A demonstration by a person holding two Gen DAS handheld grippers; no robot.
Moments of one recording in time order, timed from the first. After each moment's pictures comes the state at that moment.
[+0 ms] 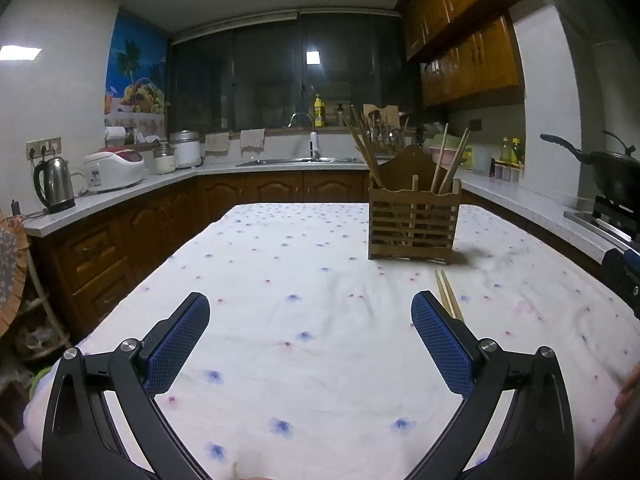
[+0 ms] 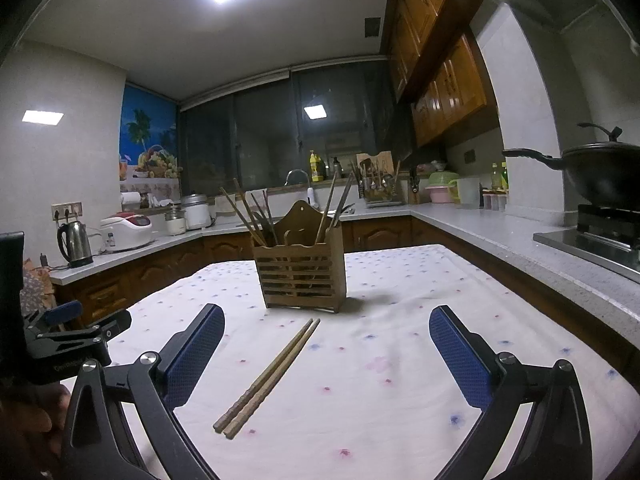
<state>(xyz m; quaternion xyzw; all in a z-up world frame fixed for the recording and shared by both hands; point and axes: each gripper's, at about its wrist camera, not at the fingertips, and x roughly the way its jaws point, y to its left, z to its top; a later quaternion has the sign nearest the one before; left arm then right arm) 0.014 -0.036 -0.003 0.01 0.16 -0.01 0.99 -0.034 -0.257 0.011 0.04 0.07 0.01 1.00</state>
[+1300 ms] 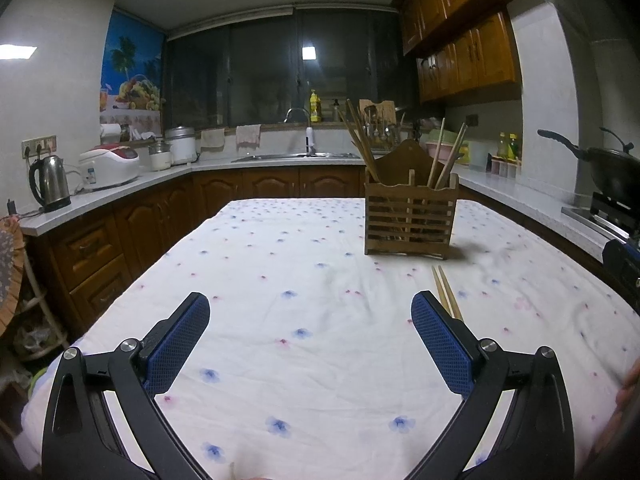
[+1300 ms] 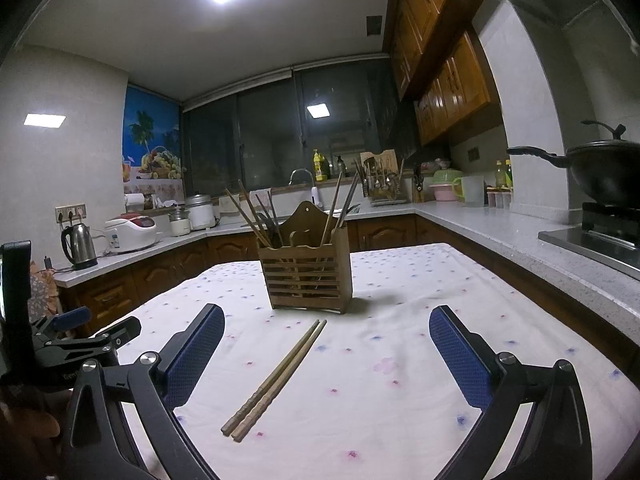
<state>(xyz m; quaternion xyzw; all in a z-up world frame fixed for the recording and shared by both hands) 0.017 -0.037 -0.008 0.01 0.16 -0.02 0.99 -0.032 -0.248 0.011 0.04 0.07 0.02 1.00</state>
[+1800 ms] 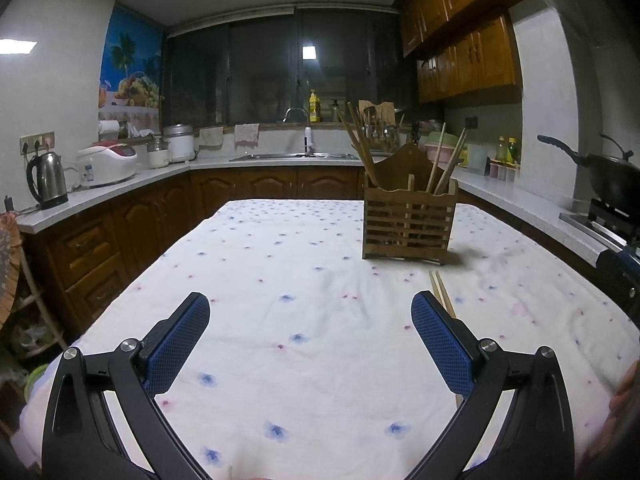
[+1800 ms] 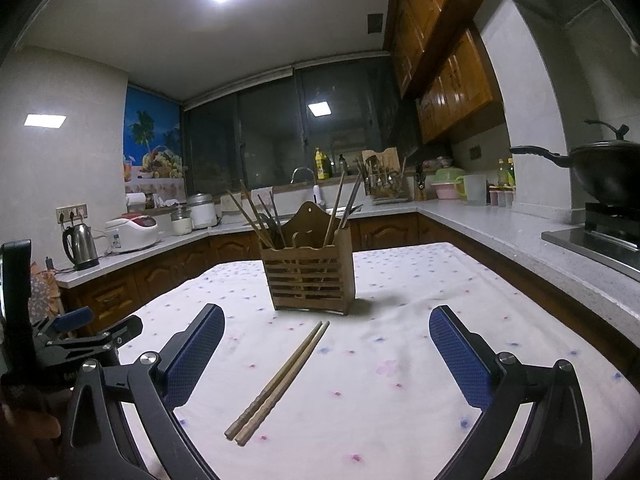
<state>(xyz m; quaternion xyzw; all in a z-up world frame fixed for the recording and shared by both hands) 0.020 -0.040 -0.005 0.01 0.17 -0.02 0.99 -0.030 -0.242 0.011 0.04 0.08 0.02 1.00</state>
